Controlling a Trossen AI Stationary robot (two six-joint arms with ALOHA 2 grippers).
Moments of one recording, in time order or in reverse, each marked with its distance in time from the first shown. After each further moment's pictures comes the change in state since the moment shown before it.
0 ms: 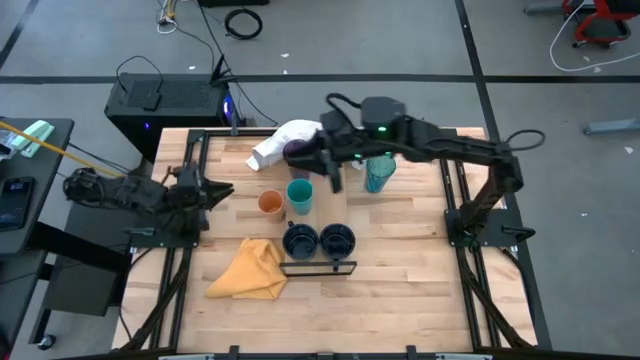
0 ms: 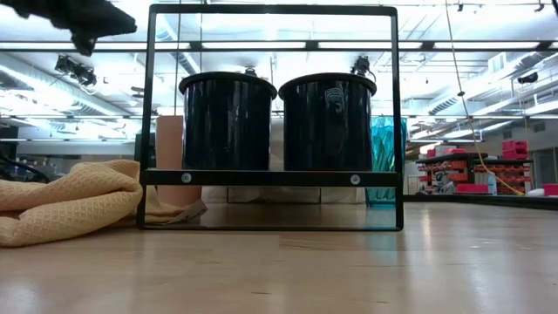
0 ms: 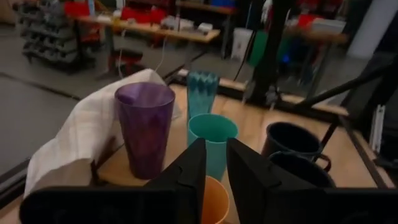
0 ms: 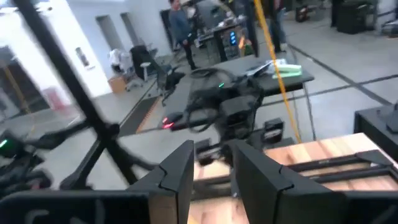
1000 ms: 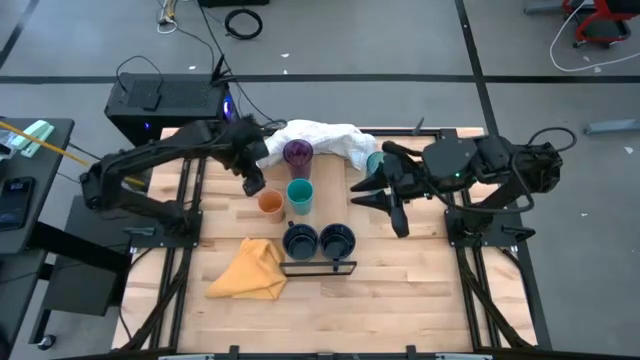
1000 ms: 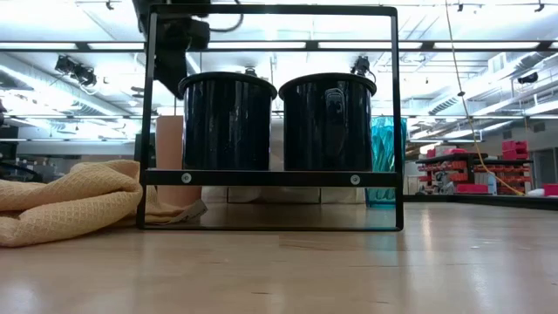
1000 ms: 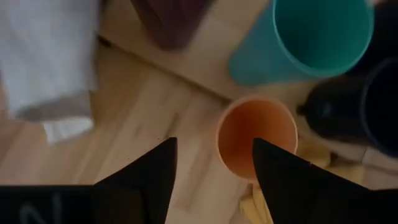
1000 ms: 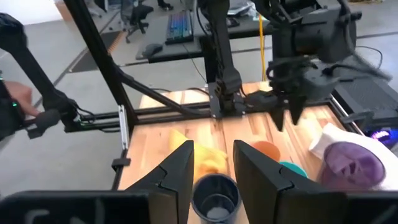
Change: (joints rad) left arm 0.764 1.034 0.721 -0.659 0.773 0.190; right arm 0.347 -0.235 0.000 -0.541 0.440 -0.045
